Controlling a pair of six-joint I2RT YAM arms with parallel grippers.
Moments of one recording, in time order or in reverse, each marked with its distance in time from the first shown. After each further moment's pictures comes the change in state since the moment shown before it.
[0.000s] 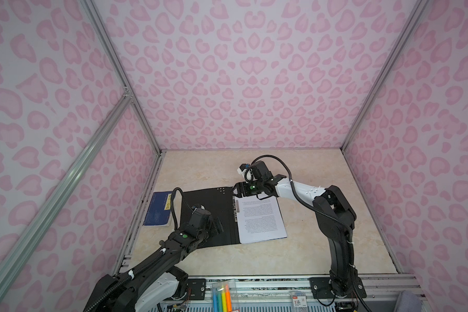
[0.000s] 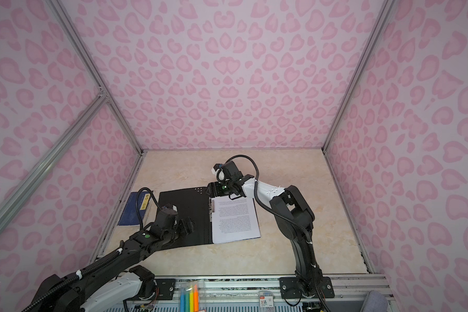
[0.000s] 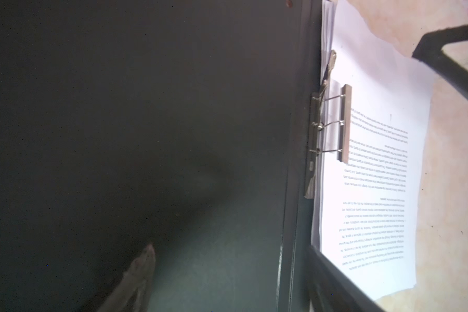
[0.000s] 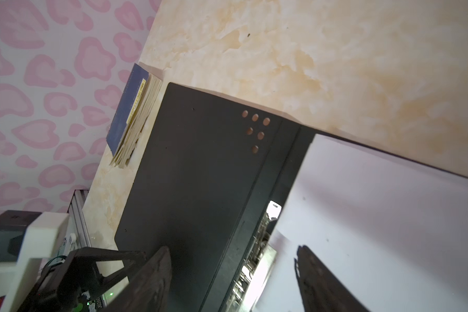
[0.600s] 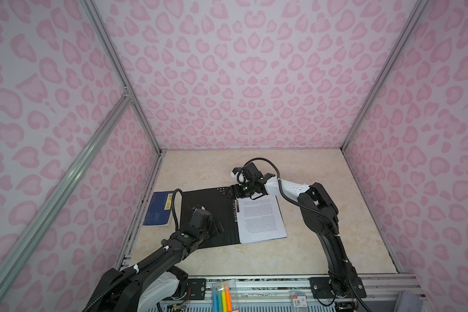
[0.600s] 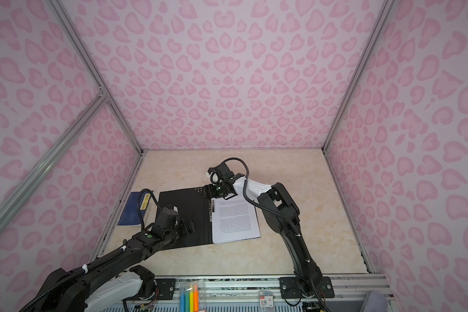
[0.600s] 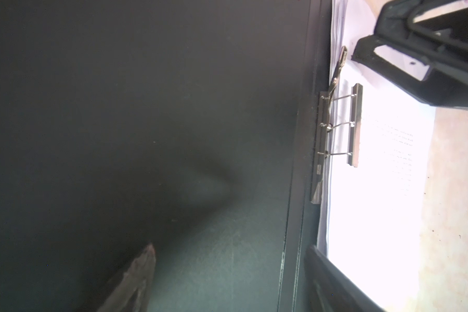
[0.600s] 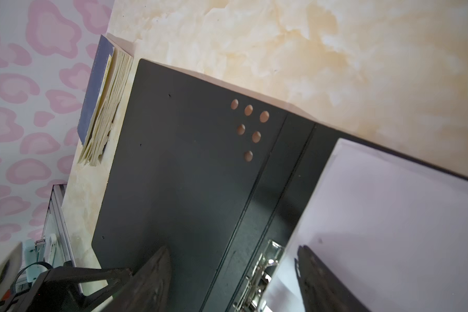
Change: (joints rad) left arm 0.012 0.033 -0.031 0.071 0.001 -0.002; right arm 0.018 0.170 0.155 -0.098 -0.004 -0.013
